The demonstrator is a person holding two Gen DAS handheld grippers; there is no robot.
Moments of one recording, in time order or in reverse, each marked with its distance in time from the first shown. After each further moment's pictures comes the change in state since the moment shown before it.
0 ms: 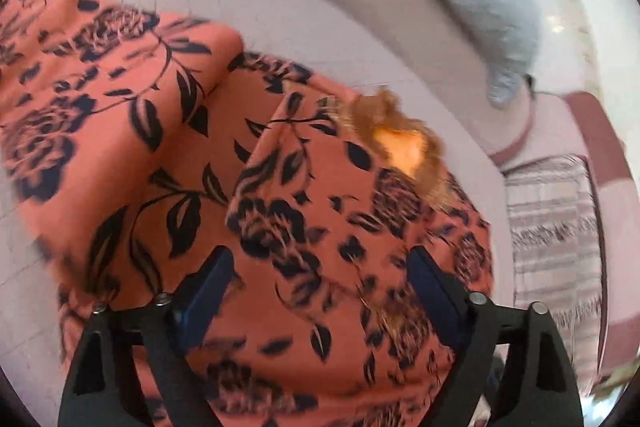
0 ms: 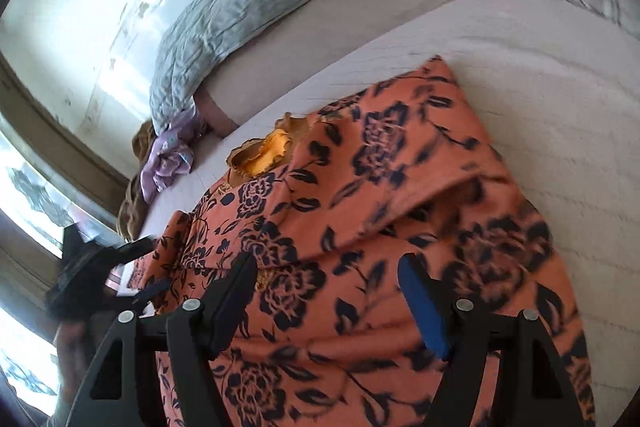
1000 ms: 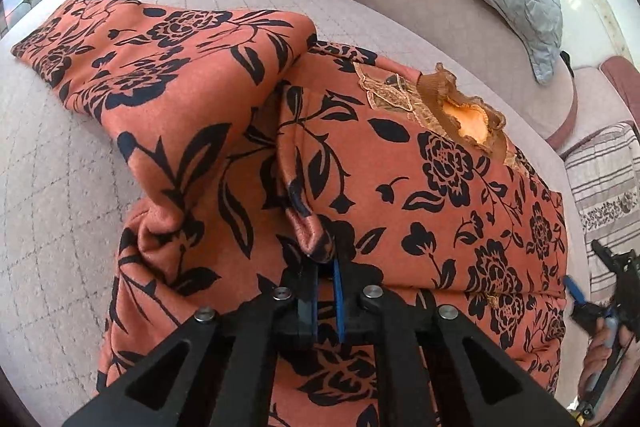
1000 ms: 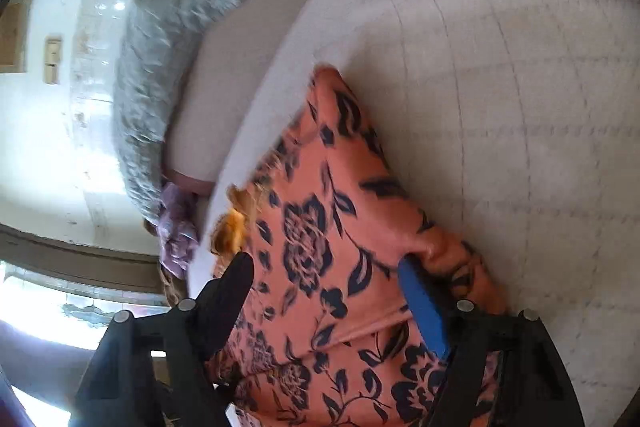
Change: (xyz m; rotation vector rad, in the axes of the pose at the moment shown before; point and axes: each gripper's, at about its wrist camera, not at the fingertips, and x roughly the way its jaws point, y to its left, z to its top) left arm -0.003 0.017 -0.059 0.131 -0.140 0.219; right arm 0.036 -0.092 0.088 0.407 0.095 0.102
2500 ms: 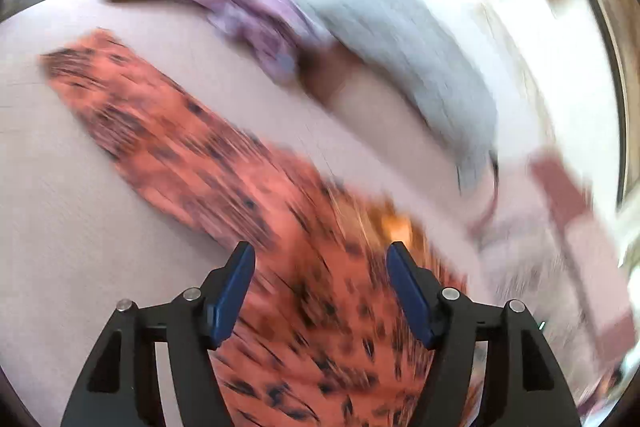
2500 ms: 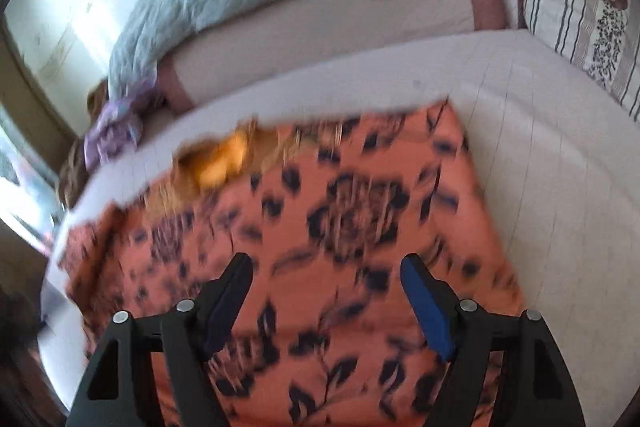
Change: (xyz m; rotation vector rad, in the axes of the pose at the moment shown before) left arm -0.110 0.116 0.044 -0.223 -0.288 -0.309; right arm 0.056 0.097 -0.090 -0.613 -0.072 -0.367
